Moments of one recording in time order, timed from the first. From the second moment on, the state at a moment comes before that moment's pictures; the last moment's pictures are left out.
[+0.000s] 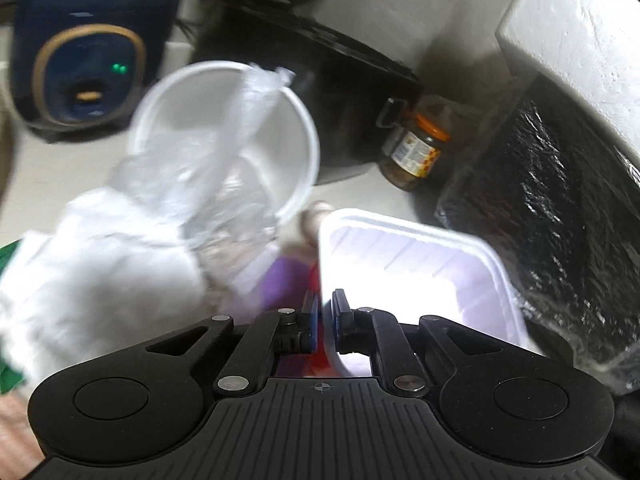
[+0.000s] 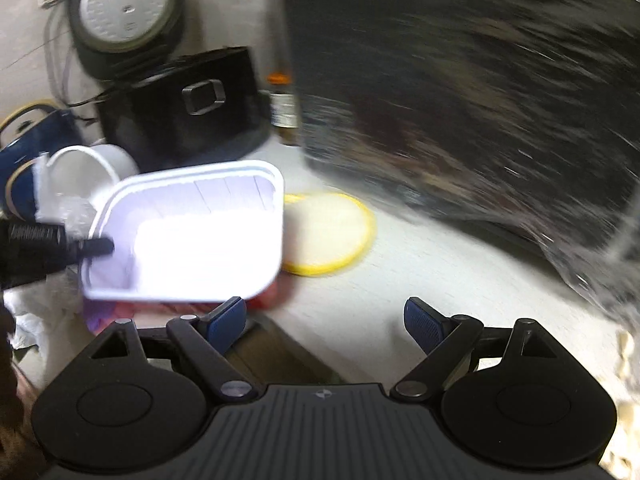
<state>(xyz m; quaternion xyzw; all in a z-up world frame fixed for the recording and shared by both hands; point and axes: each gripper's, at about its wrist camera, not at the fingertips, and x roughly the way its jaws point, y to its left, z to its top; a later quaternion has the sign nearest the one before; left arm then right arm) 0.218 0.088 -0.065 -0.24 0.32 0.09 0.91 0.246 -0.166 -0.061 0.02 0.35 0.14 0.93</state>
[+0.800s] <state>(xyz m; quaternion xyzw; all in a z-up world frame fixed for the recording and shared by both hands) 0.146 0.124 -0.050 -0.25 0.30 0.19 0.90 0.378 -0.121 -0.087 -0.01 0.38 0.19 0.90</state>
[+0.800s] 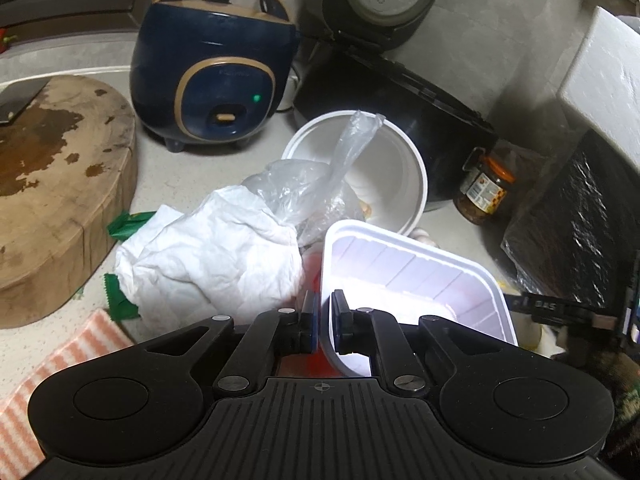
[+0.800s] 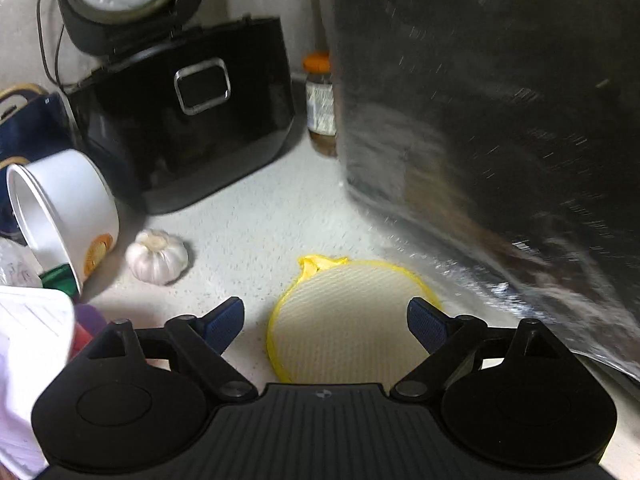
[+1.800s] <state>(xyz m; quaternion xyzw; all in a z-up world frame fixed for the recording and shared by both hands) 0.121 0.115 -0.058 -0.24 0.35 0.11 0.90 0.264 -0.139 -0.050 0.12 0.38 0.36 0.85</state>
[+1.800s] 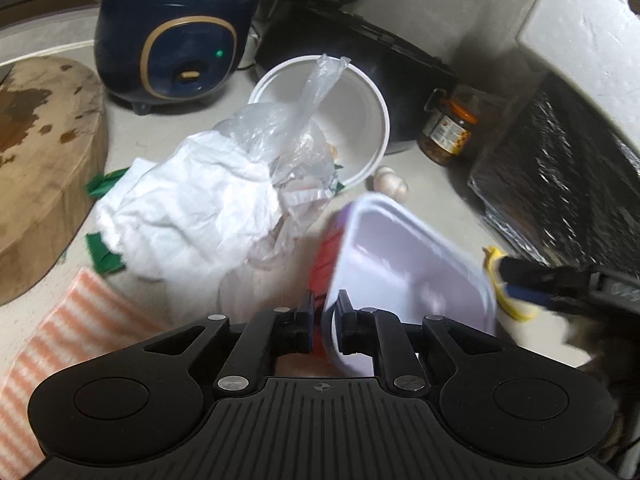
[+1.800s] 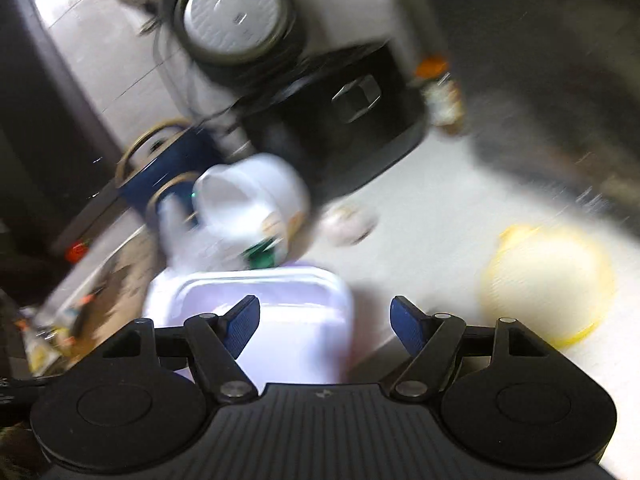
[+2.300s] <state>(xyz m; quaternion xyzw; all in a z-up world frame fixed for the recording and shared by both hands) 0.106 0.169 -0.083 -0.27 0.33 0.20 0.88 0.233 -0.061 -0.052 0.07 0.36 0.40 0.84</state>
